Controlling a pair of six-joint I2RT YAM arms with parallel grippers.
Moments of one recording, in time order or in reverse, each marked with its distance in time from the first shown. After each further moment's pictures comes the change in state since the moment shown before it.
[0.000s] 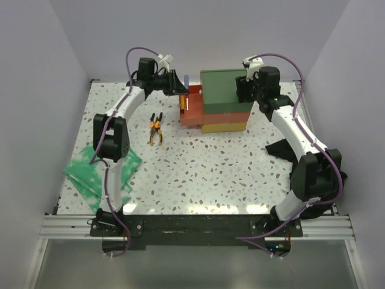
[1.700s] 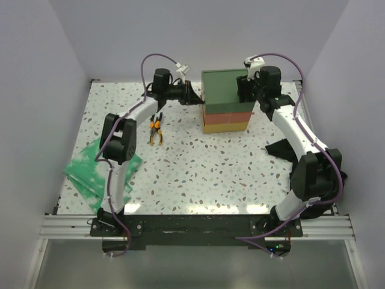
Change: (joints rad) left arm -0.114 -0.003 -0.197 0.337 0.058 0.063; right arm -0.004 0.003 0.005 -0.007 0.000 0.003
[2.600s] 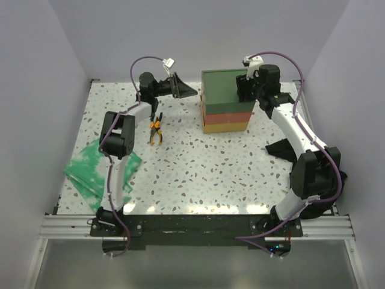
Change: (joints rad) left arm 0.101 0.112 -0.056 0.800 0.240 -0.750; right arm -0.001 0.024 0.040 -0.037 -0.001 -0.013
